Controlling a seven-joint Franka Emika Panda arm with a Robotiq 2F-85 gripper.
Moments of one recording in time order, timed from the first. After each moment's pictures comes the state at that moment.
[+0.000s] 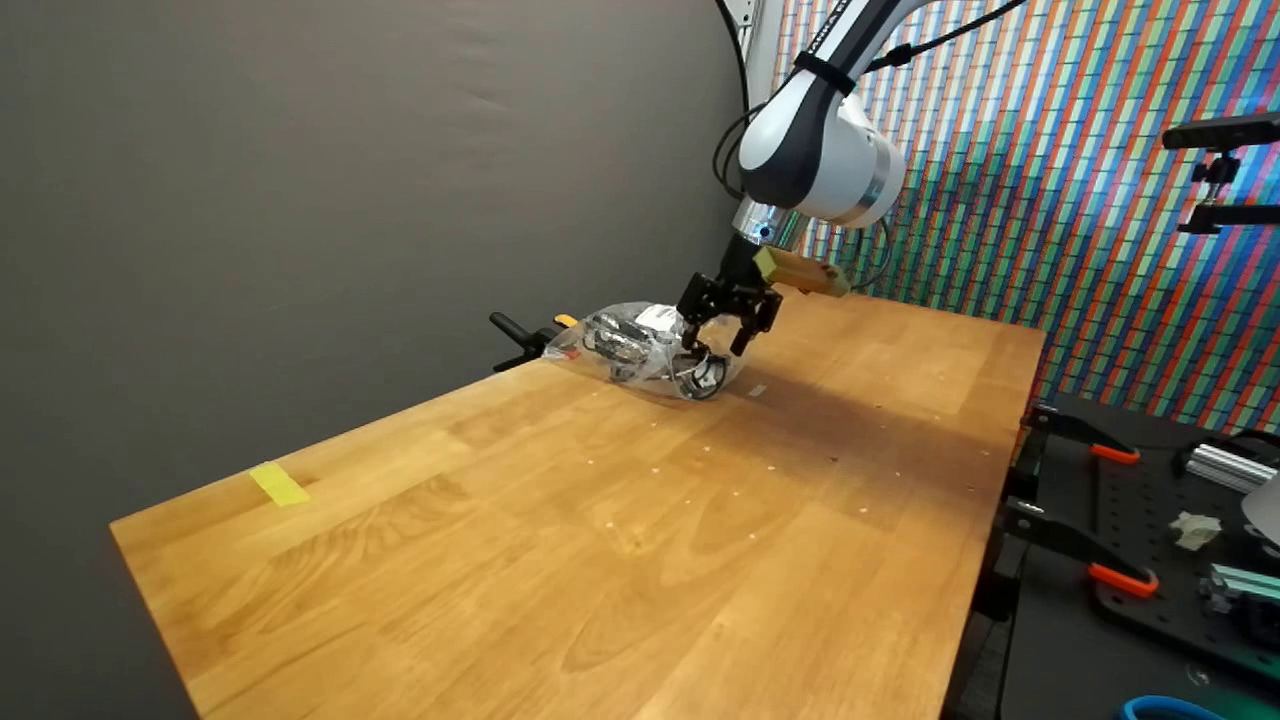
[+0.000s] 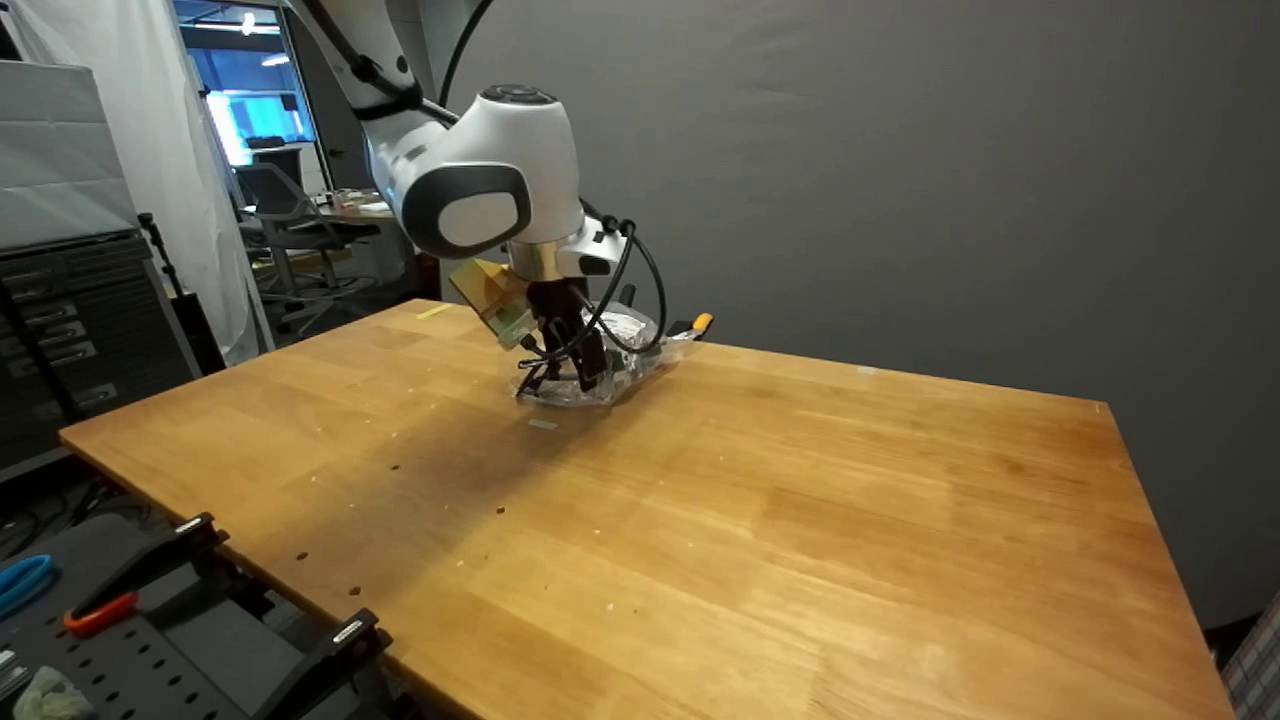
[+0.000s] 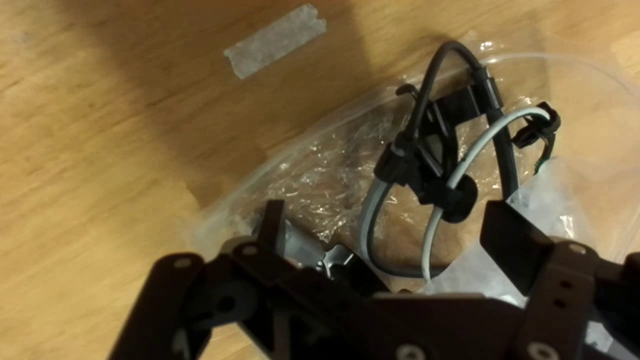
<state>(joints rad) -0.19 0.54 0.24 -2.22 0.46 3.00 -0.07</state>
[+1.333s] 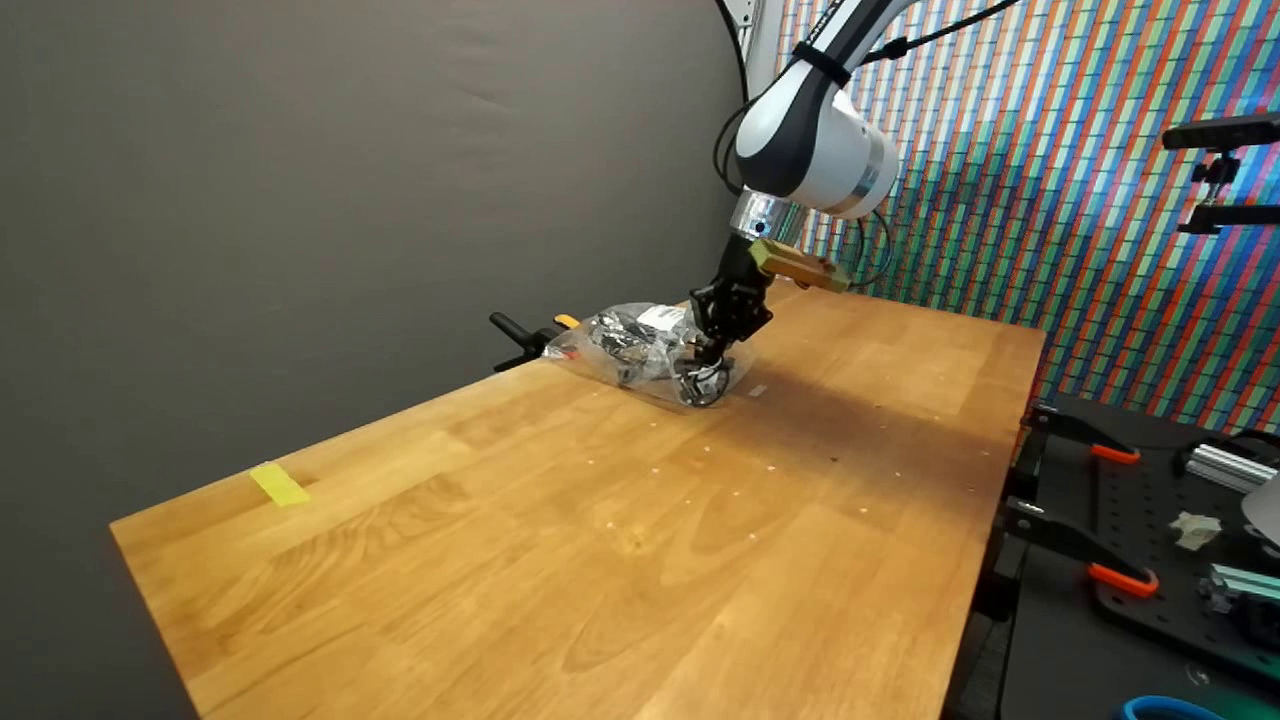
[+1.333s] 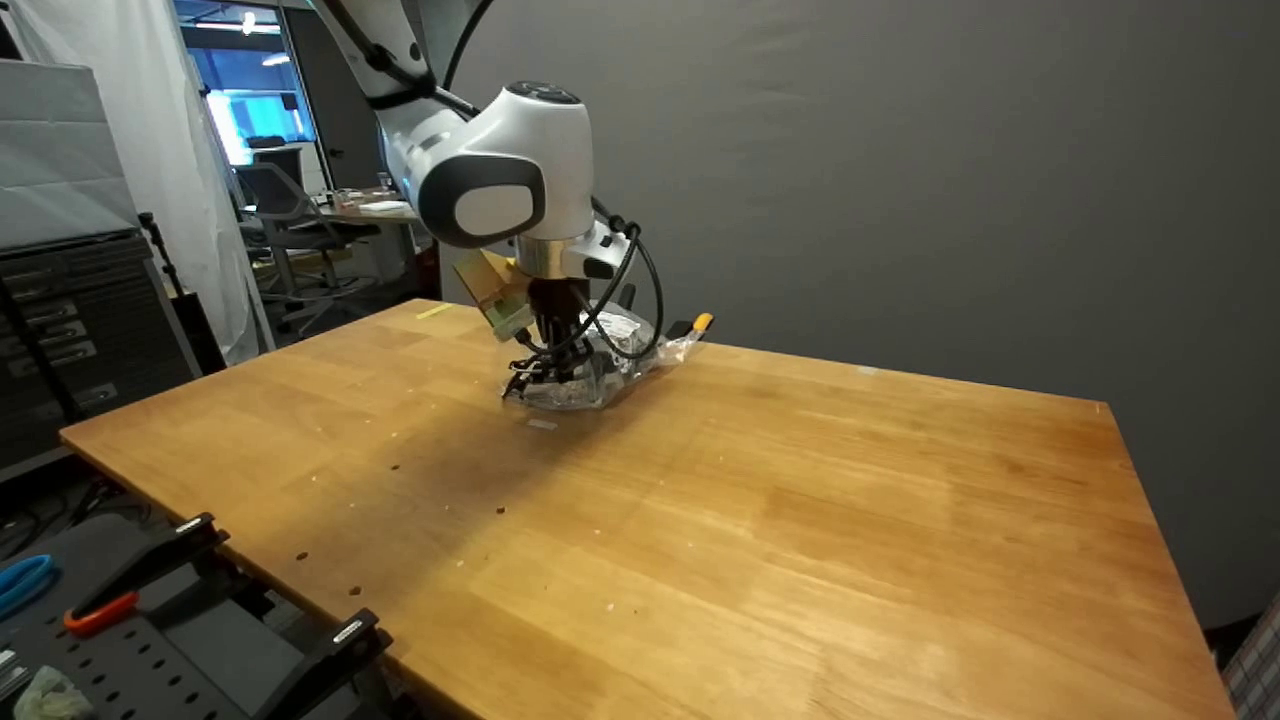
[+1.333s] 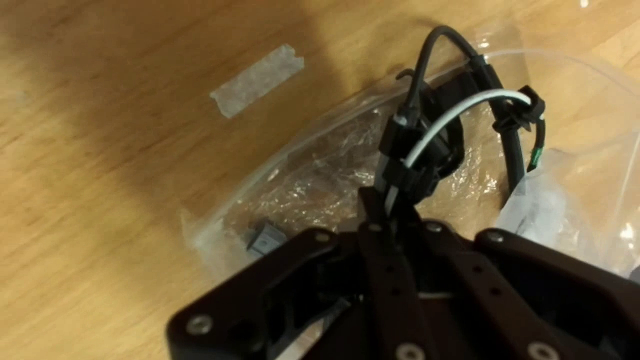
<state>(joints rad) -0.22 0.53 0.25 -2.19 0.45 2.87 0.00</state>
